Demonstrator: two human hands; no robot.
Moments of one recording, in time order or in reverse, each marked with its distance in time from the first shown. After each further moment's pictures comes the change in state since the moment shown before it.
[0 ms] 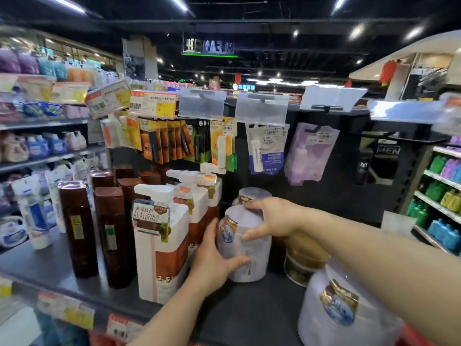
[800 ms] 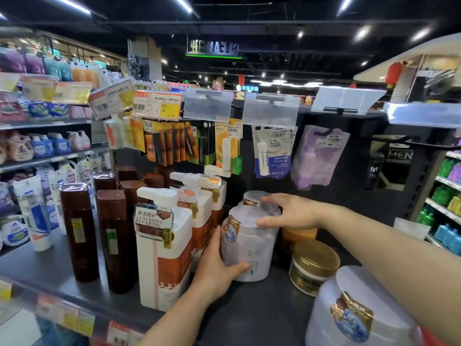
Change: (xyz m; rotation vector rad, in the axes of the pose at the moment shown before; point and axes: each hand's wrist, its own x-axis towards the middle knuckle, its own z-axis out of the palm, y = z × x) left_hand 0.009 -0.013 0.007 -0.057 0.012 -0.028; right_hand 0.005 0.031 -0.016 0.129 -0.015 0.062
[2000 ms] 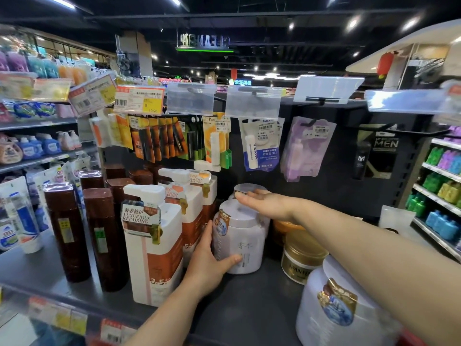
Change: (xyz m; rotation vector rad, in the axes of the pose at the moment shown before) left_hand 0.002 -0.006 0.000 0.023 -0.046 -0.001; right_hand 0.017 -0.017 0.021 0.191 -0.042 0.155
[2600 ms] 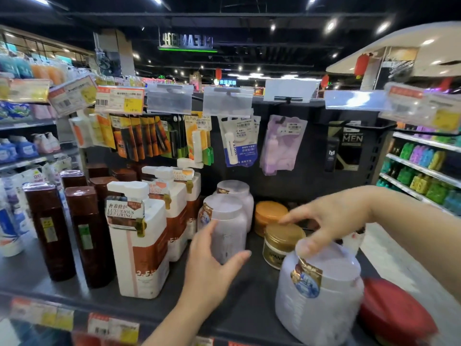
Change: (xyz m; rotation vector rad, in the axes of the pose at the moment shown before) left_hand -0.060 0.049 0.019 0.051 0.127 0.167; right_hand -0.147 0.030 -0.059 -0.422 -0.370 0.022
